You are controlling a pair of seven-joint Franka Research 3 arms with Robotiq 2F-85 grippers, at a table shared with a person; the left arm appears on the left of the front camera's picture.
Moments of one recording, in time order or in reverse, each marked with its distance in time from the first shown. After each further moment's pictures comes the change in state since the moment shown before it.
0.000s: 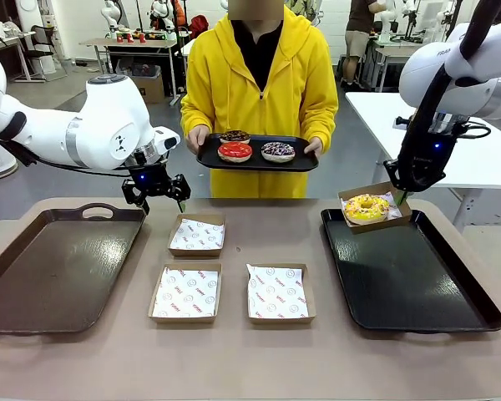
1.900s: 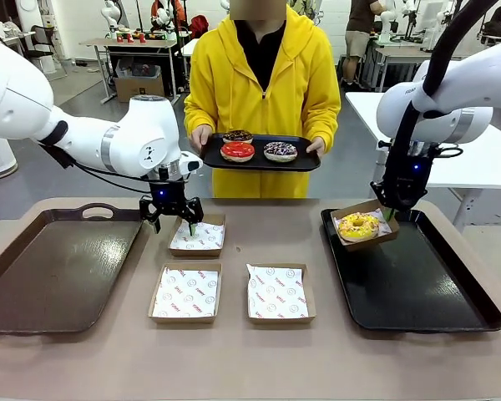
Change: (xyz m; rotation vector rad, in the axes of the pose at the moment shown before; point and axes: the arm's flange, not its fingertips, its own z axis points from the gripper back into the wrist) left arm 0.003 -0.032 -0.059 0.088 0.190 -0.097; right arm 0.034 0.004 -0.067 -0.056 0.041 0.045
